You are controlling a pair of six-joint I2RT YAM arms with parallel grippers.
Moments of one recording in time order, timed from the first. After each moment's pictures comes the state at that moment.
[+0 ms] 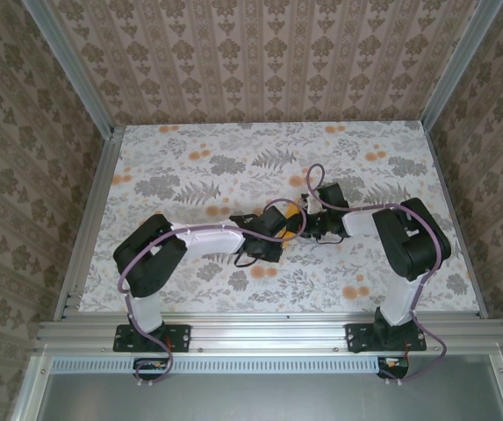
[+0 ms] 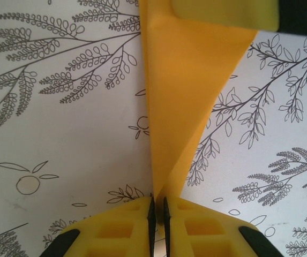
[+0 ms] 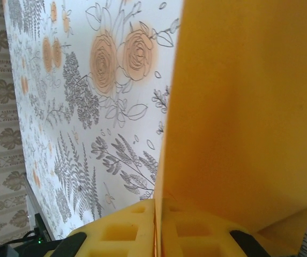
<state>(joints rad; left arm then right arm) -1.00 1.84 1.09 -0.40 0.03 -0.59 0.31 1.82 0.78 0.12 -0.67 0.64</state>
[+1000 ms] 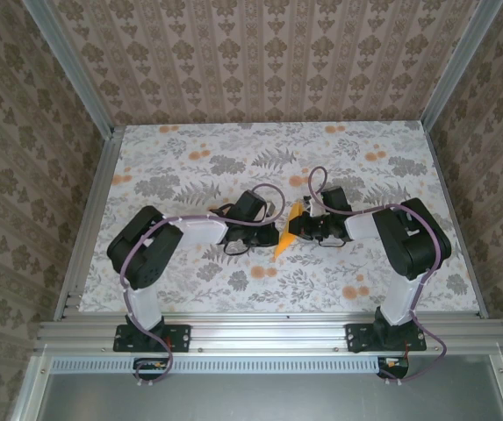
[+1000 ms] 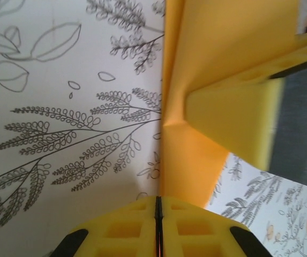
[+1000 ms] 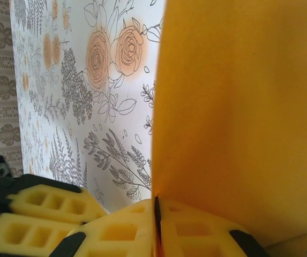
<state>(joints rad) -0.81 1.86 0.99 -0.07 0.39 -0.67 0.29 1.83 0.73 0.21 -0.69 0.61</state>
